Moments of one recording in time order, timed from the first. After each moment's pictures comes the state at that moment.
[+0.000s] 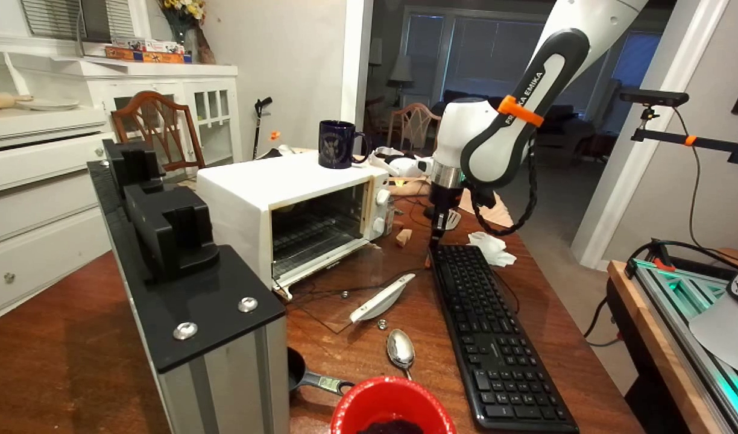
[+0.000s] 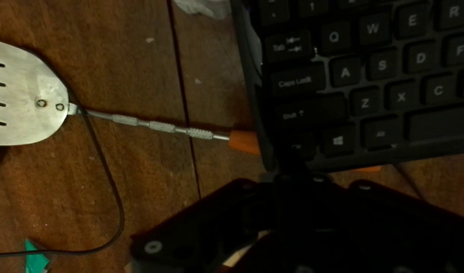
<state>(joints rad) -0.19 0.55 -0.09 -2.24 -0.13 2.86 -0.33</state>
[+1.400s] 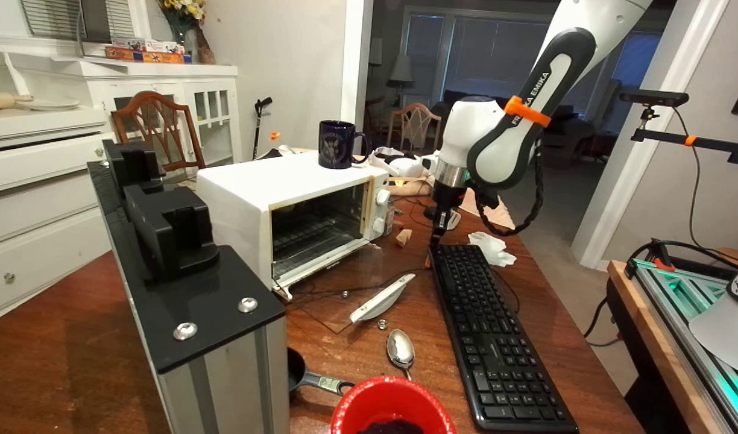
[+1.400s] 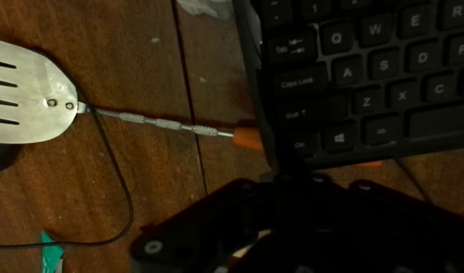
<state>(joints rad) -0.19 0.53 -0.09 -2.28 -0.13 2.92 -0.32</state>
